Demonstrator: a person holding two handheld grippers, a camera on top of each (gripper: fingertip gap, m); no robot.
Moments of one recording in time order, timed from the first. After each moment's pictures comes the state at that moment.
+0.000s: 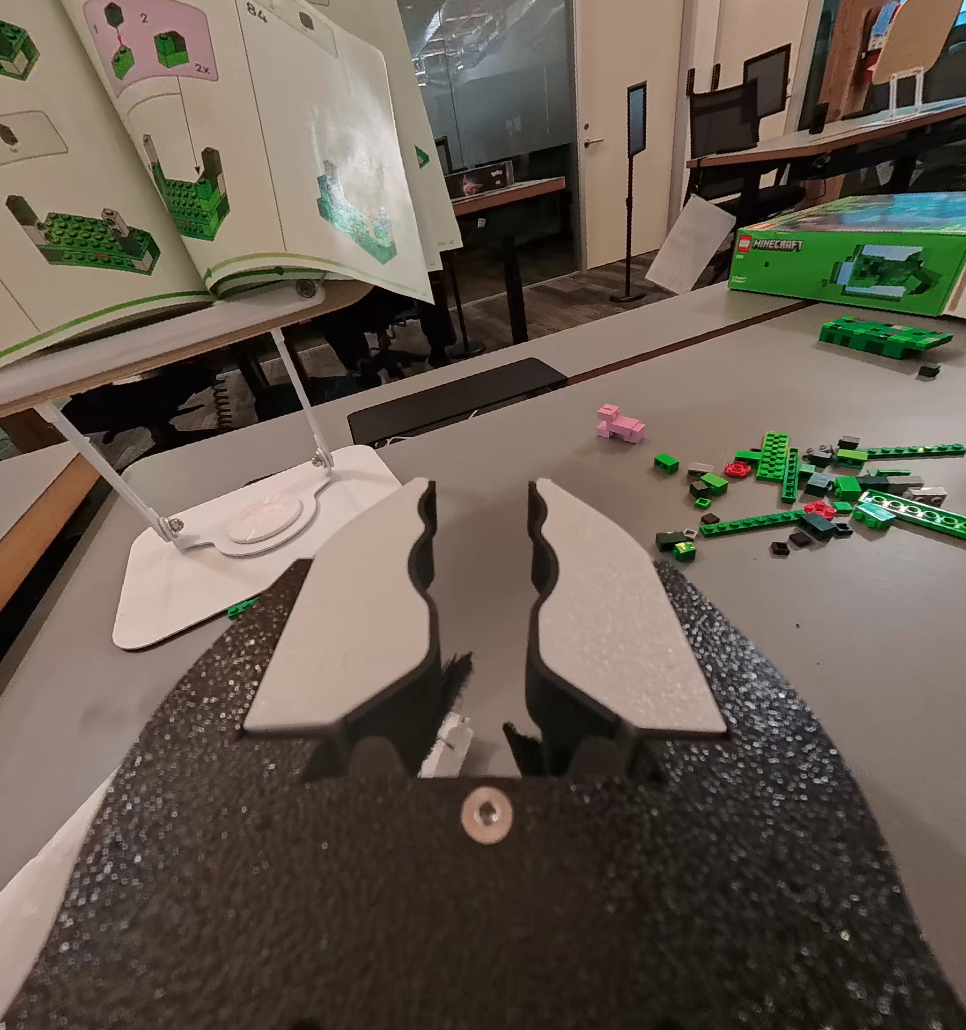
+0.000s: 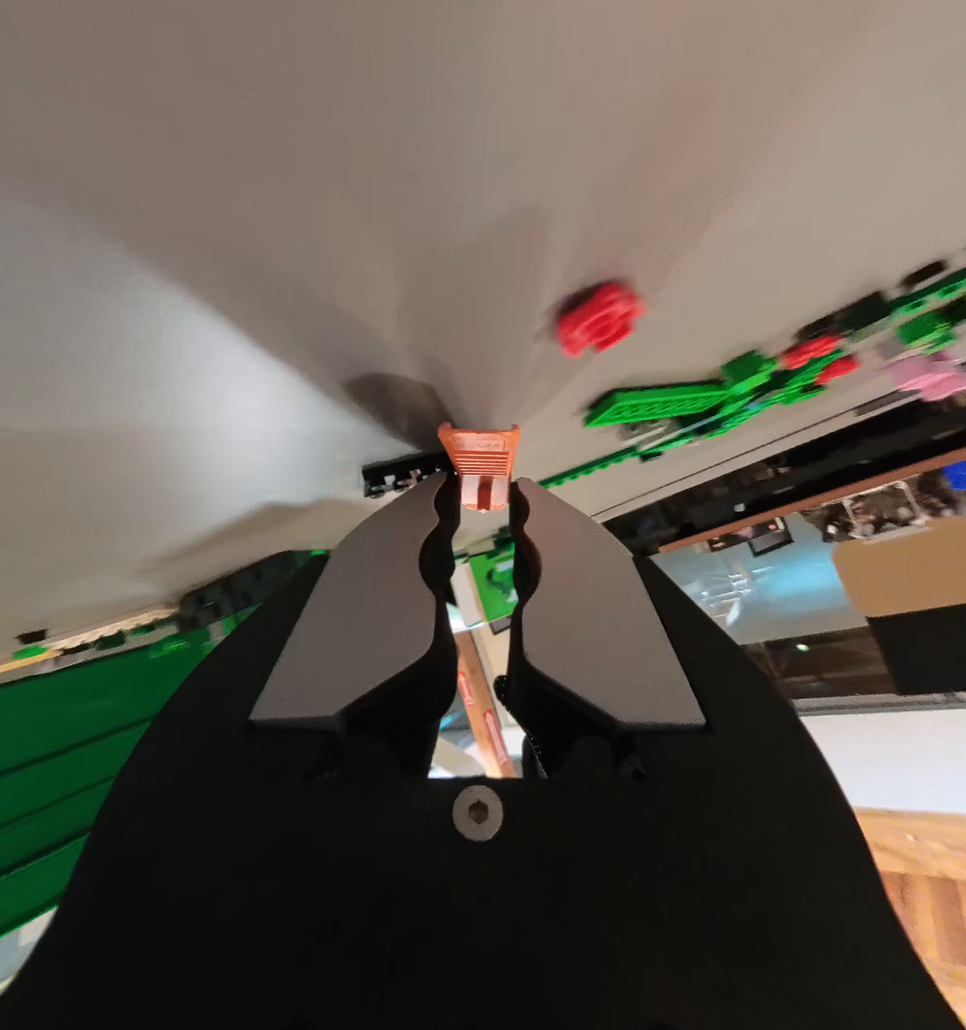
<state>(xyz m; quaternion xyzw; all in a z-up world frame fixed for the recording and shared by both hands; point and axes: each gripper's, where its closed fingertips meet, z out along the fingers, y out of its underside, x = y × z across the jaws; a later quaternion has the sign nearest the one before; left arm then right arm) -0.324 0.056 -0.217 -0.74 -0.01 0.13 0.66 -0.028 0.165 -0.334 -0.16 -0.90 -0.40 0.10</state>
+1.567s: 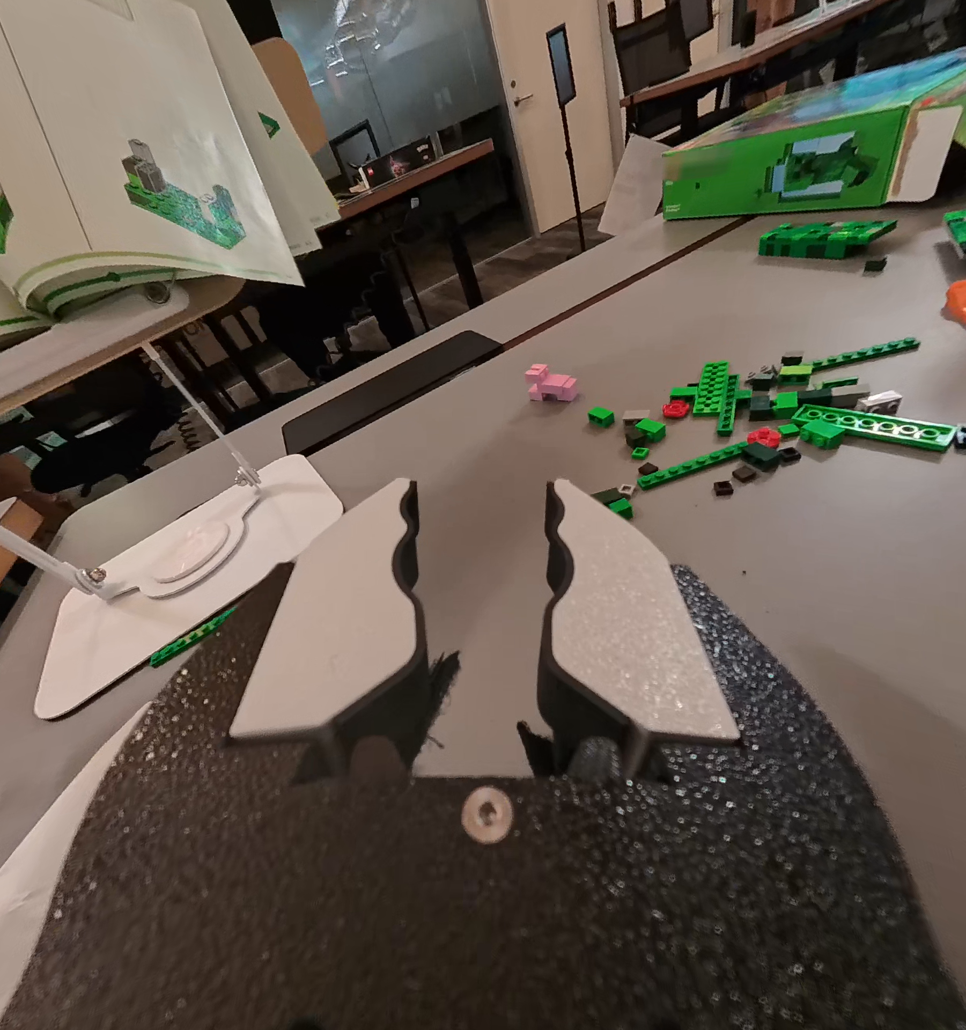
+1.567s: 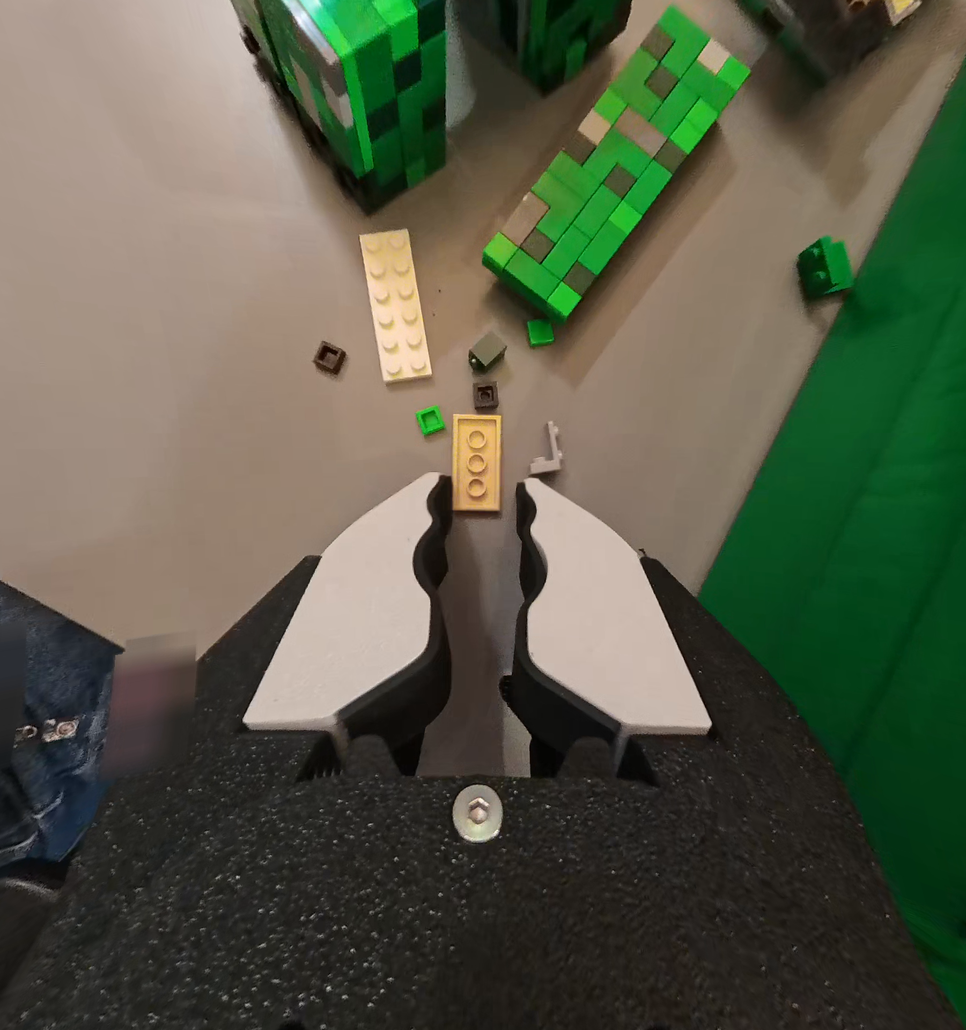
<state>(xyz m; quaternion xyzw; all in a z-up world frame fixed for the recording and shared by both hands) -0.280 0.079 -0.249 -0.75 0.07 0.15 0.64 0.219 0.188 -0.344 -0.82 -0.50 0.12 0.25</state>
